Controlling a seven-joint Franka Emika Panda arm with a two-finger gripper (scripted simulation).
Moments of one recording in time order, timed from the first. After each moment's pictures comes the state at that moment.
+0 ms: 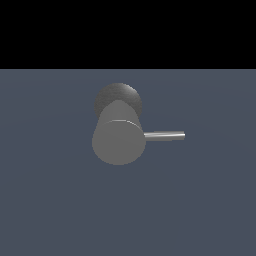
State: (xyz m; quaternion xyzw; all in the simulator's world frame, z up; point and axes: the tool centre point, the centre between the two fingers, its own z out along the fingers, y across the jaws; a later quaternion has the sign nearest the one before) arm -0.255 0.001 0.475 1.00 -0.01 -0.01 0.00
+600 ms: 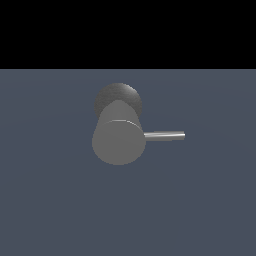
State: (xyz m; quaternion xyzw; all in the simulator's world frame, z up) arm -0.251 -0.004 0.479 1.00 -0.03 -0.01 -0.01
